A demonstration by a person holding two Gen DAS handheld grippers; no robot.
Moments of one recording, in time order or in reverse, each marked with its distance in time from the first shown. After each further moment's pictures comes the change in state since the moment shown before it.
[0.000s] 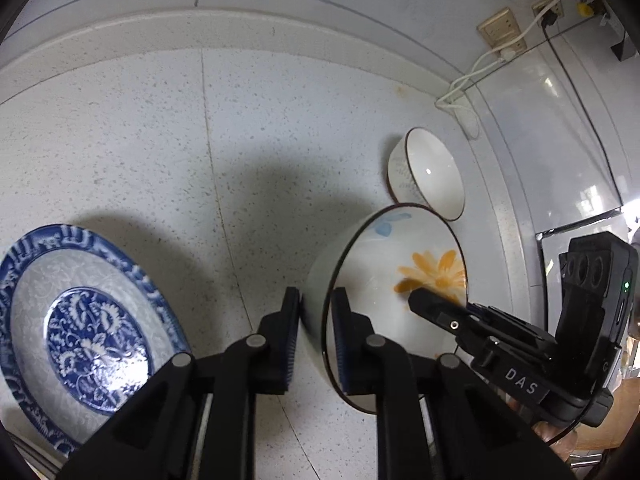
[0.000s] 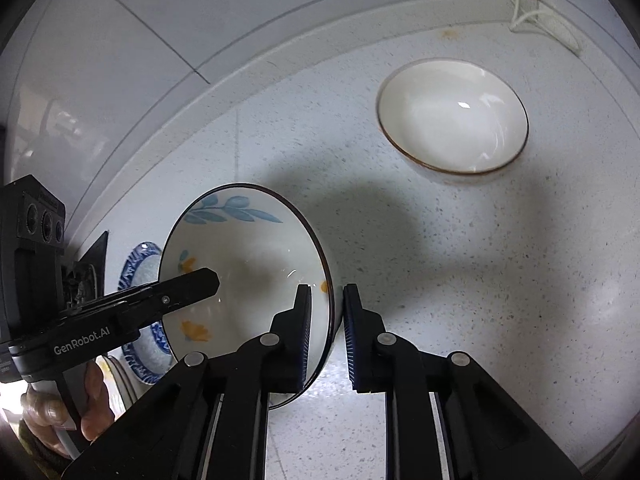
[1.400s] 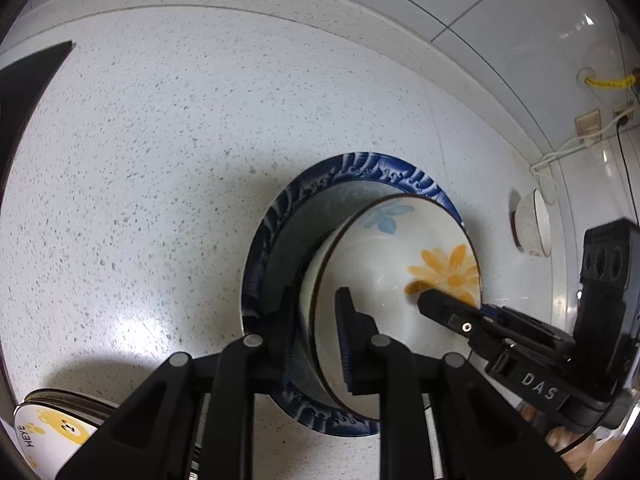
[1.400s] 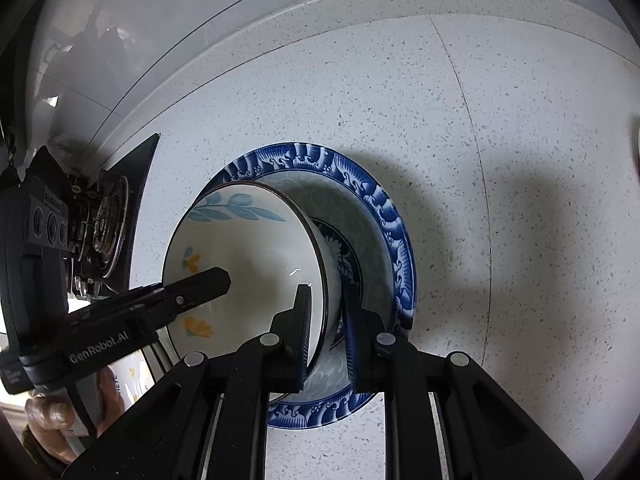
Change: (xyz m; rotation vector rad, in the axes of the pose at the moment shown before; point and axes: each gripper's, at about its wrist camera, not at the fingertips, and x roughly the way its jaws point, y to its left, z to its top) left arm -0.067 0.170 -0.069 -0.249 -0.075 0.163; right arm 0.101 0.150 -0.027 -0.223 0.198 0.104
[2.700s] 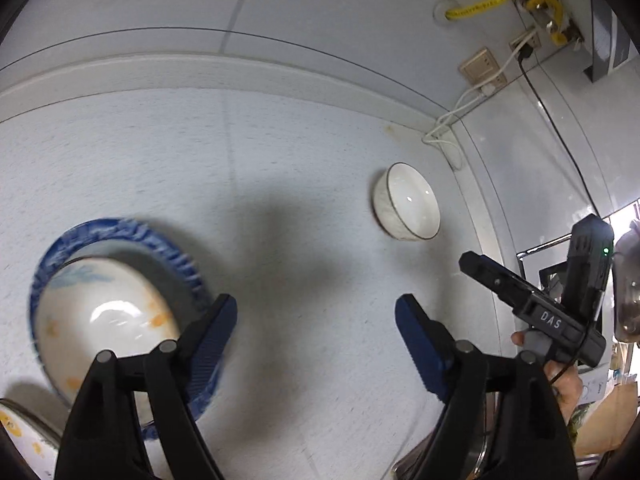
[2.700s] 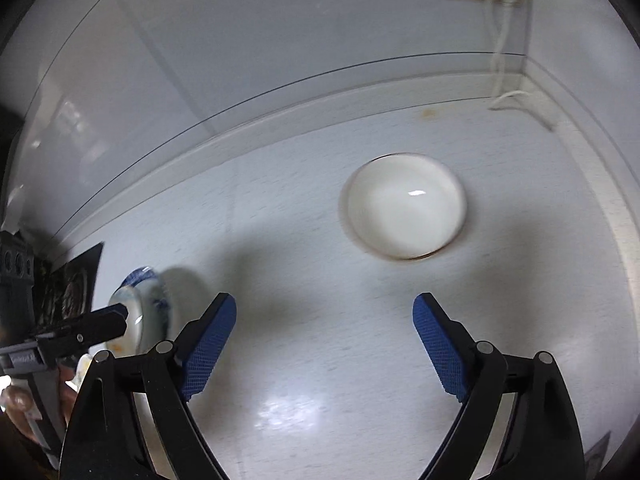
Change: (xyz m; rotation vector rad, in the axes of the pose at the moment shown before) left arm -0.014 -0.192 0.000 0.220 -0.032 -0.185; right arm -0.185 -0.179 -0.022 0.166 -0.340 -0.233
